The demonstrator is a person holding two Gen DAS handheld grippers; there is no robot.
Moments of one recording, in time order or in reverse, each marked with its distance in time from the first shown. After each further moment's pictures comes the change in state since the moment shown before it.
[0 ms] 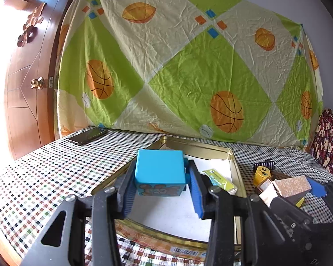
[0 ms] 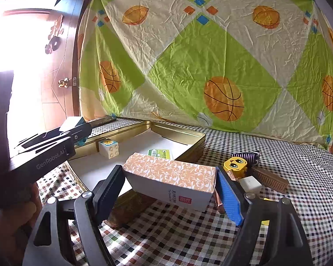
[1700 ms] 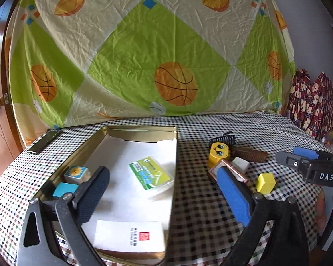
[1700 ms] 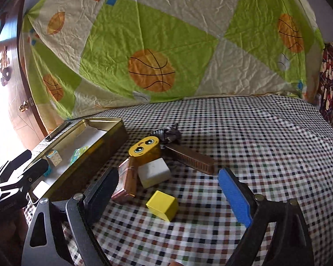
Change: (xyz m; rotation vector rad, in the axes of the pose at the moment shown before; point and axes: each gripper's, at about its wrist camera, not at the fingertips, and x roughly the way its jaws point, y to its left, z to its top) left arm 0.024 -0.110 0.007 0.205 0.177 -0.177; right arm -0.002 -0.175 -0.013 0.300 0.222 -0.142
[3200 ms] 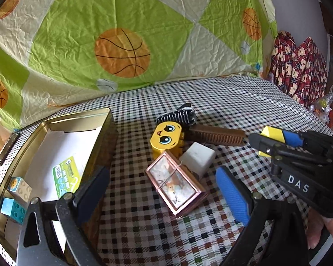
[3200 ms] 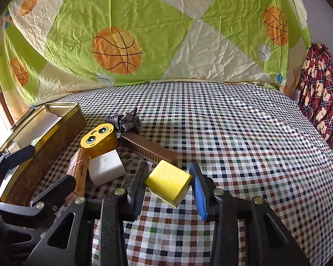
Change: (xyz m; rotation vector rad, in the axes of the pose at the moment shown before) left arm 0.078 -0.088 0.007 0.127 0.223 -0.113; right arm 0.031 -0.012 0.009 -0.027 0.078 -0.197
